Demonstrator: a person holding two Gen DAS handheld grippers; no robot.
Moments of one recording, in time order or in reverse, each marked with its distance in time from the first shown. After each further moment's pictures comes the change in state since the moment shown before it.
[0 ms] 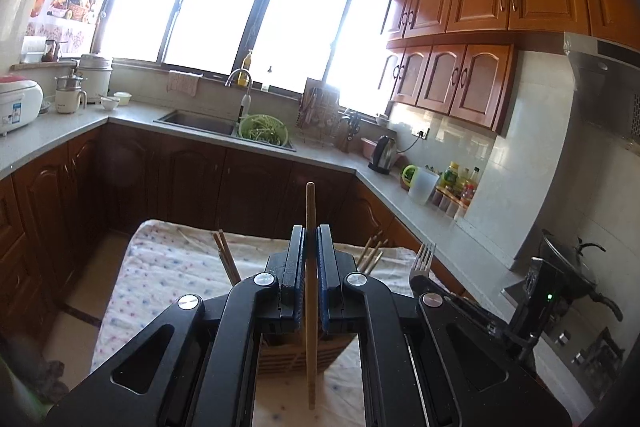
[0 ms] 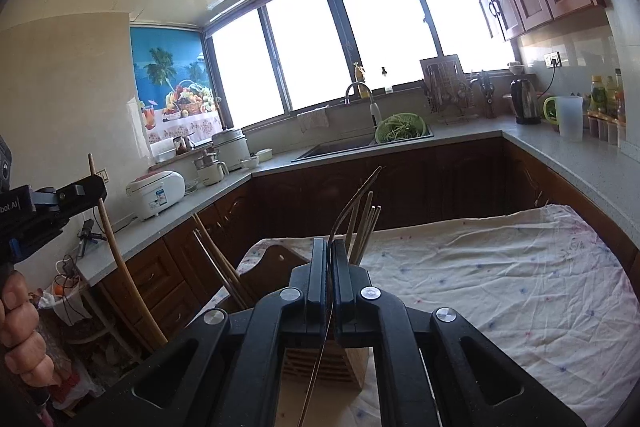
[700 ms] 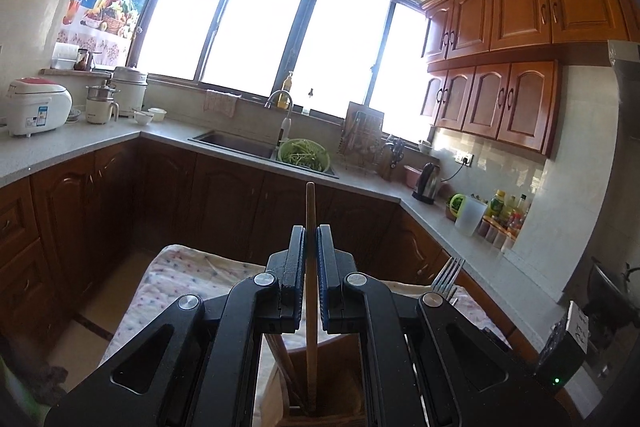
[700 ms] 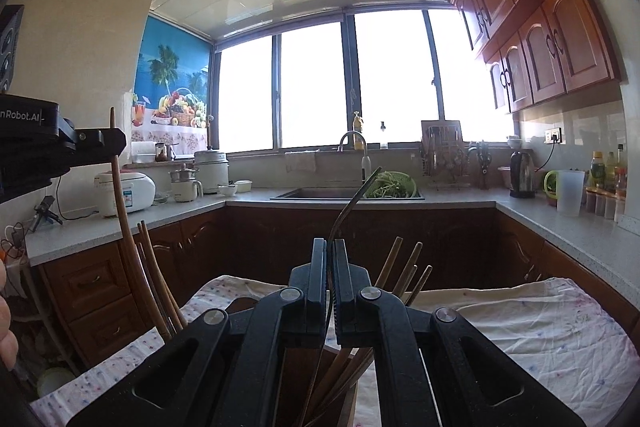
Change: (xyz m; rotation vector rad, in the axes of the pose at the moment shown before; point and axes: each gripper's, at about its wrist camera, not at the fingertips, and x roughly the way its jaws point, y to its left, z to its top) left arm 0.070 0.035 -0.018 -0.023 -0.090 0.143; right arm 0.072 0.034 -0.023 -0.209 -0.197 -0.087
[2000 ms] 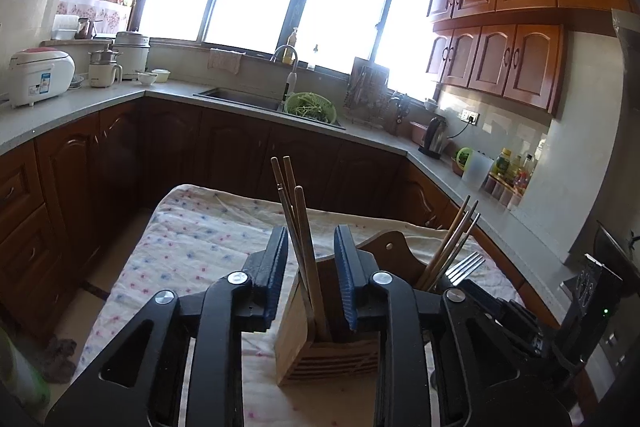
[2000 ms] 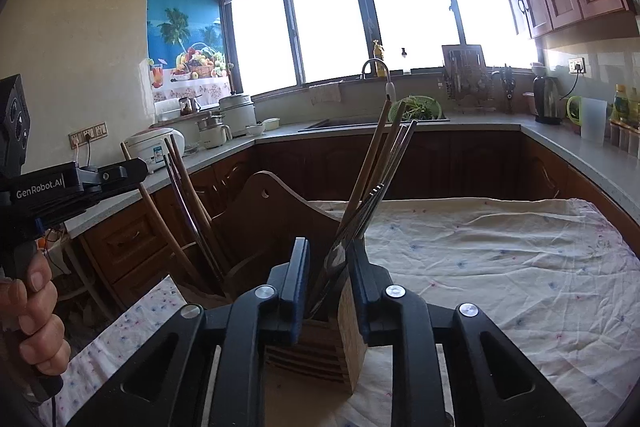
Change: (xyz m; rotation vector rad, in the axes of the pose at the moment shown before) left arm -0.004 0.009 -0.047 0.003 0.145 0.017; right arm -0.019 -0.033 -0.031 0.098 0.267 0.132
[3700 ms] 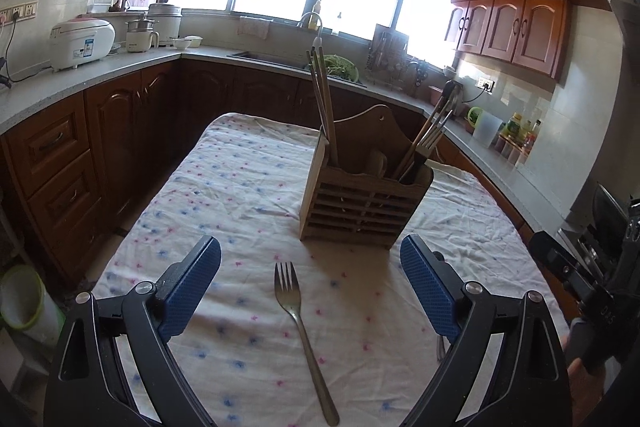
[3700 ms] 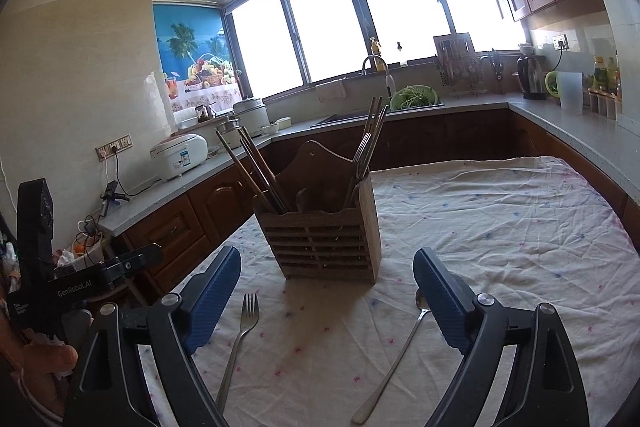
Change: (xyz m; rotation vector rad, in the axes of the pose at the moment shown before) left arm -0.121 -0.012 -0.099 -0.006 0.113 0.097; right arm -0.142 0.016 -0.039 0.082 0.015 0.053
